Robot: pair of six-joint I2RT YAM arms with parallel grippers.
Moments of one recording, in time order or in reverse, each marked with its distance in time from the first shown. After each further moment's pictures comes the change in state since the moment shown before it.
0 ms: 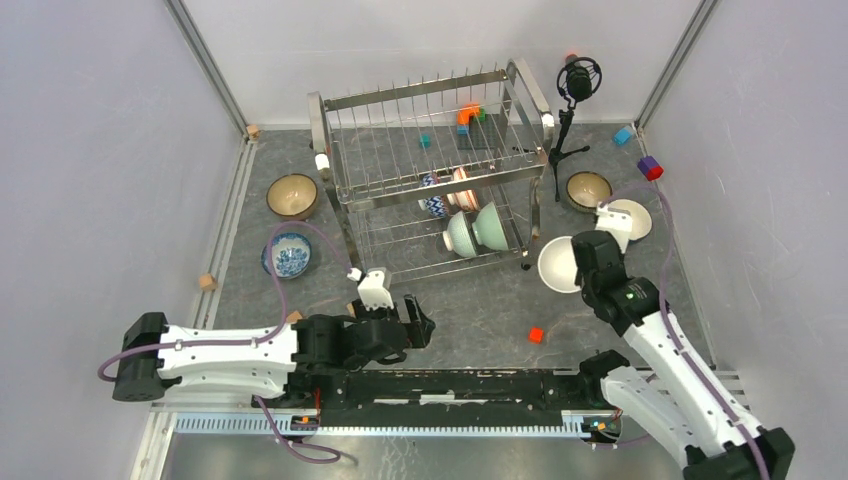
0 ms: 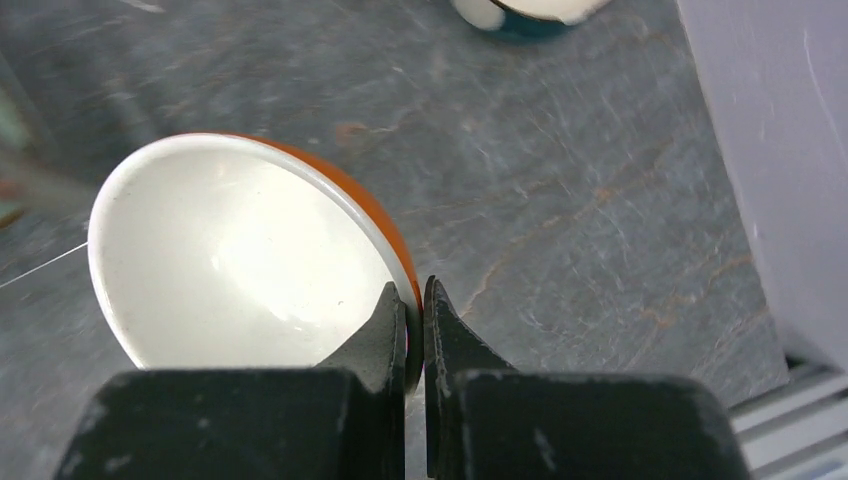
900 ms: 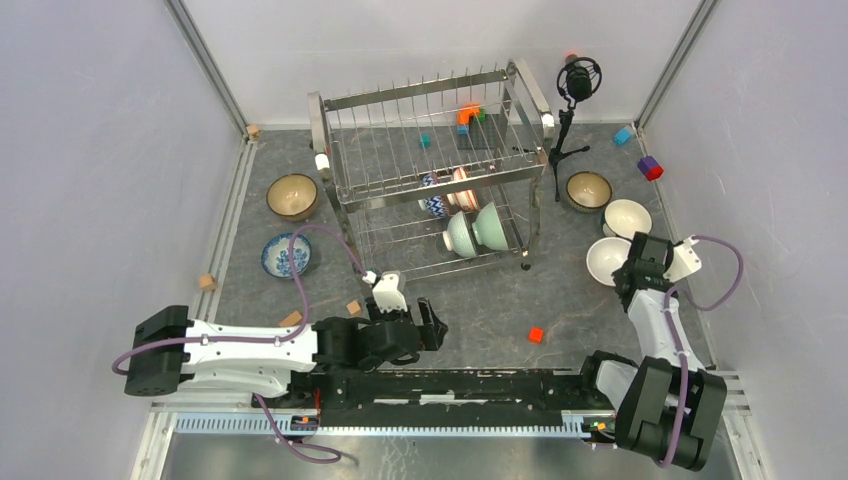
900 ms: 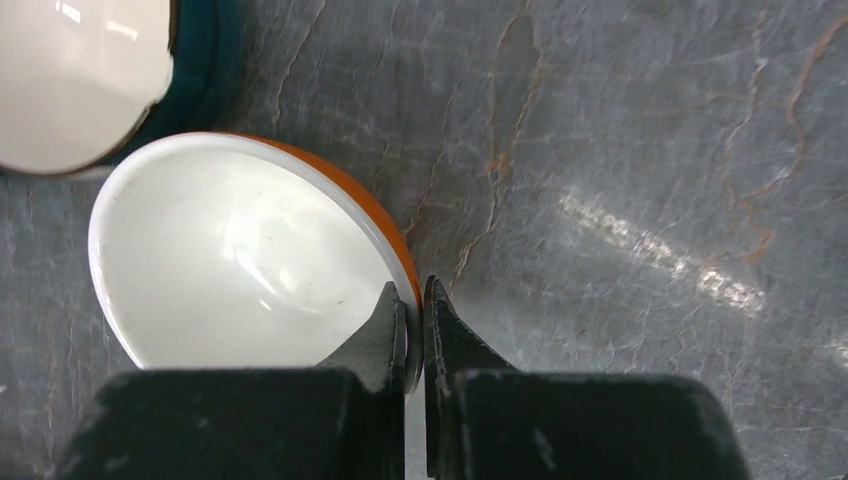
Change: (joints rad) left arm 0.000 0.137 -0.029 0.185 0.028 0.013; right arm -0.749 0.252 -0.249 0.436 -0.275 0.341
